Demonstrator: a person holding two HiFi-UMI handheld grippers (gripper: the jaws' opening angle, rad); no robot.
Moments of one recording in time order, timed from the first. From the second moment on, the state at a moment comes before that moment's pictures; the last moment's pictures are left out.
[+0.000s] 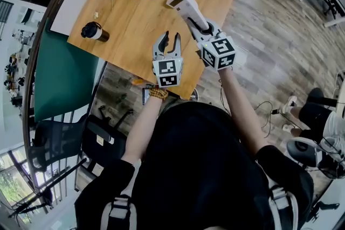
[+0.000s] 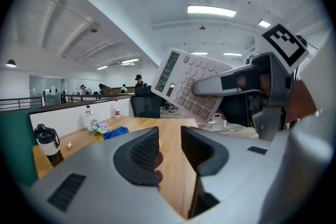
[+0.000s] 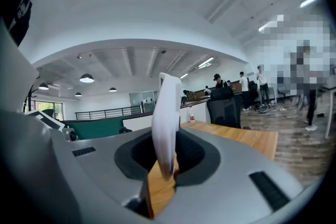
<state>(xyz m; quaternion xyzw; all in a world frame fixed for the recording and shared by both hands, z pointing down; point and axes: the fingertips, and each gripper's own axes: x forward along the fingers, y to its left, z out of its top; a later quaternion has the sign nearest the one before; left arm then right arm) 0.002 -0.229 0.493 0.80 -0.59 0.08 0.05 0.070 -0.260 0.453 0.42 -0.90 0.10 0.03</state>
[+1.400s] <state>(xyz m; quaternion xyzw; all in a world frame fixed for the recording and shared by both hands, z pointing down) 0.011 -0.183 0.472 0.78 -0.62 0.01 0.02 0.104 -0.190 0.500 0.46 -0.88 0.12 0.01</state>
